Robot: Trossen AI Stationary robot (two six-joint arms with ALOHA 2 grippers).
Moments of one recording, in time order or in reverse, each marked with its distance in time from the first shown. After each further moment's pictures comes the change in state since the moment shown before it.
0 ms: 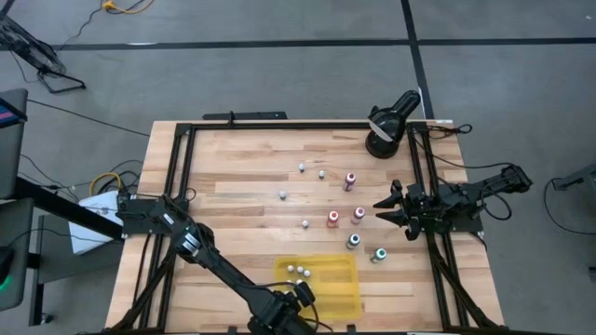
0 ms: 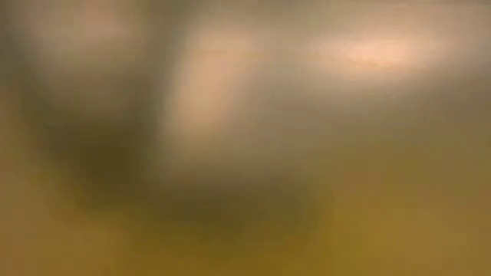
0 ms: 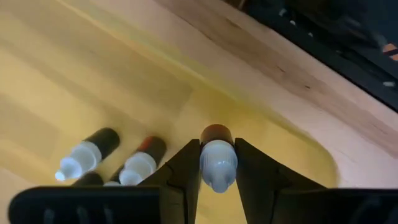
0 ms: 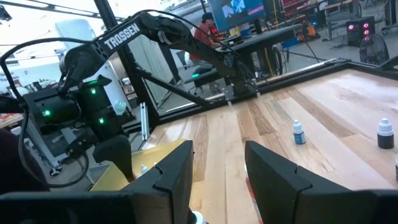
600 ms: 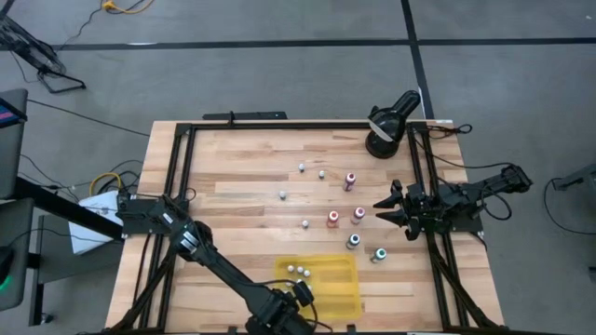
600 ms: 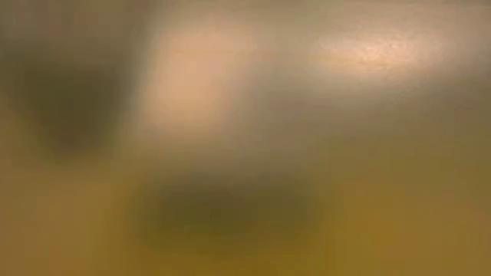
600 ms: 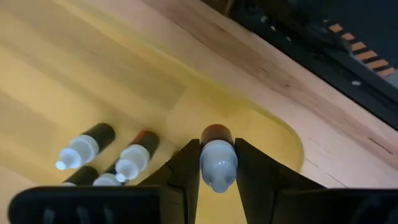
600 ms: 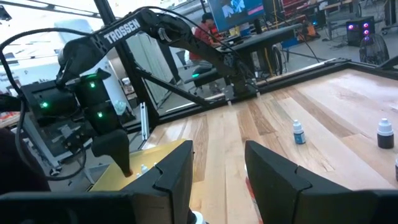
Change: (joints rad) left arm 0.001 -0.026 0.005 -0.028 0.043 -0.012; right arm 0.000 0.000 0.000 0.000 0.000 0.000
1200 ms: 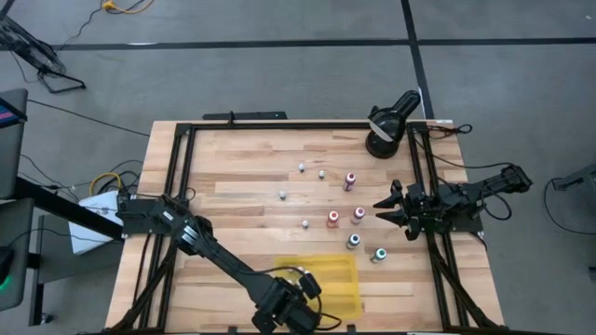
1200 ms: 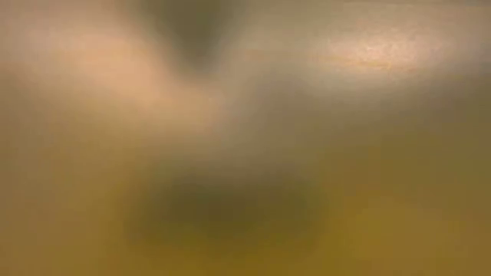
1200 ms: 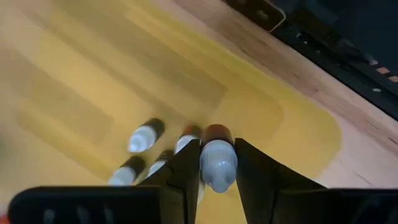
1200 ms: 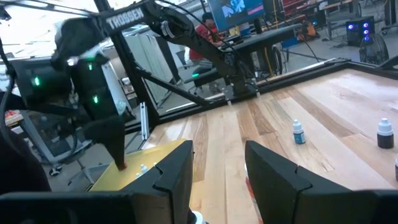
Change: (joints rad) left arm 0.049 -0.025 0.065 -0.024 -0.007 0.029; right arm 0.000 0.000 0.000 0.001 0.000 0.000
